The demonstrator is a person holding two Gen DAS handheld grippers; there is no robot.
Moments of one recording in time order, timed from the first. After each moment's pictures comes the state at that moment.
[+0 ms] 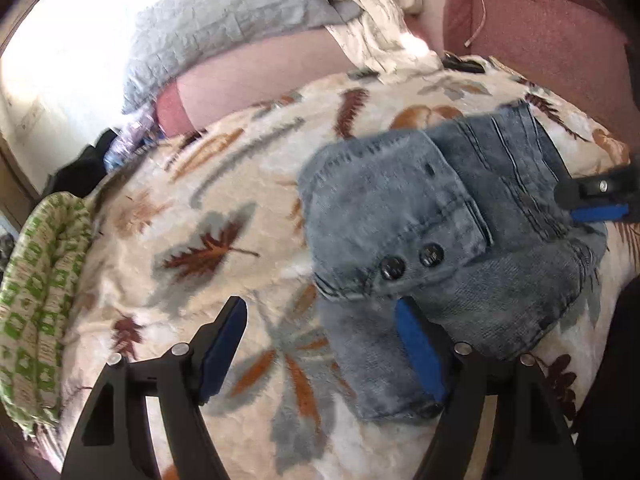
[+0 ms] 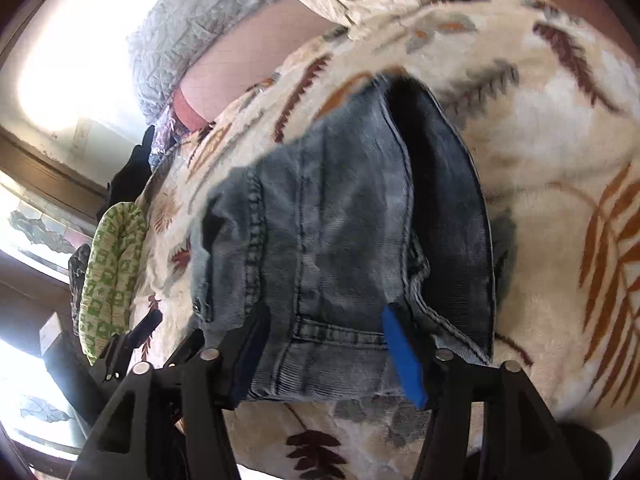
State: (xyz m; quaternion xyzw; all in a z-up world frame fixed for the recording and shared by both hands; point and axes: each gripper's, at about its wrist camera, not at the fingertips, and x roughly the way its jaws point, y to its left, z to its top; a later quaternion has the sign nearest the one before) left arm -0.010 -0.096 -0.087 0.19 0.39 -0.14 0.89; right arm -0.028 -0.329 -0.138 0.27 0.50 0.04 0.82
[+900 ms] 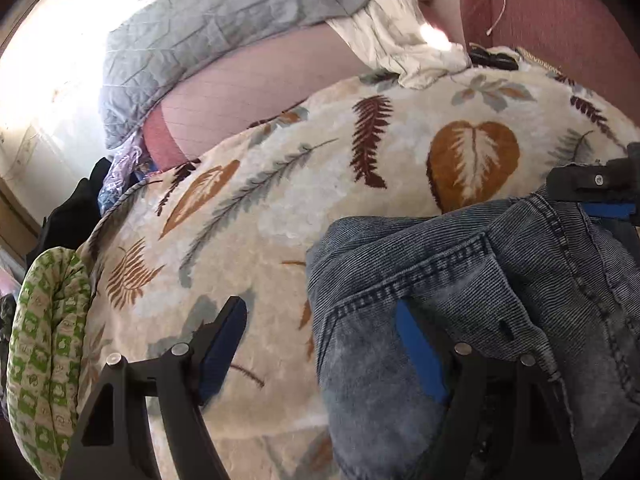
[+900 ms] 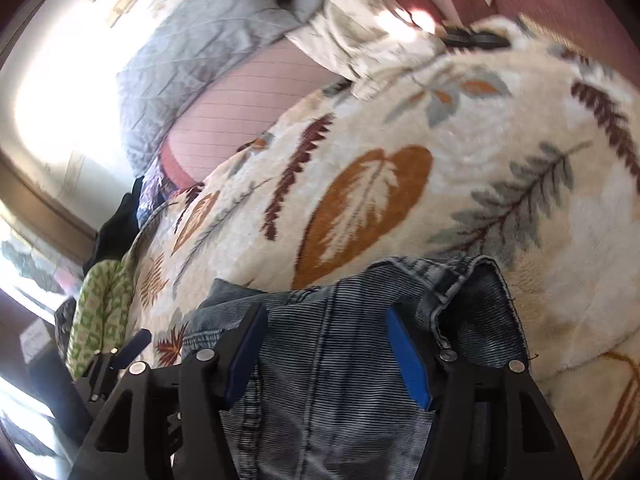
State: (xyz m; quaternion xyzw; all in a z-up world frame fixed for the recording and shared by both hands) left arm 0.099 -0.145 -0.102 0.24 0.40 -0.12 0.88; right arm 0.067 -0.347 -0.151 0.29 0.44 0.01 0.85
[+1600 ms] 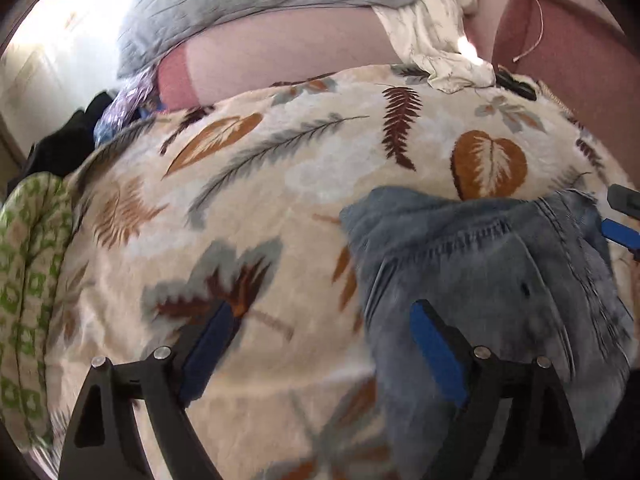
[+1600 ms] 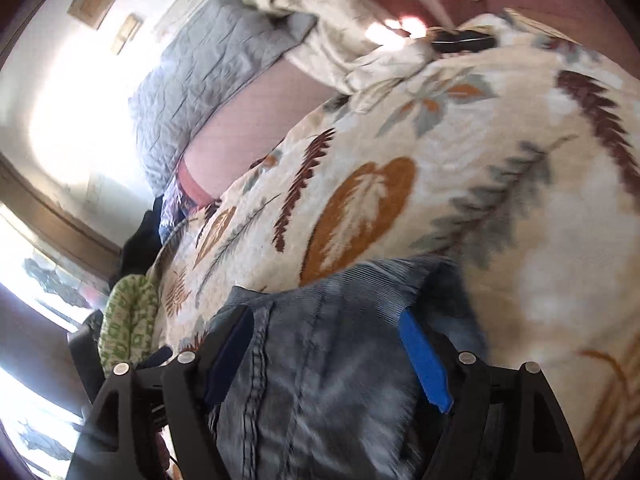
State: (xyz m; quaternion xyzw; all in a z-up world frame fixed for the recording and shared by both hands) left arm 0.096 -0.078 -0.087 0.13 0.46 -0.13 0.87; right arm 0.032 -0.377 -0.137 0.33 0.41 0.02 0.85
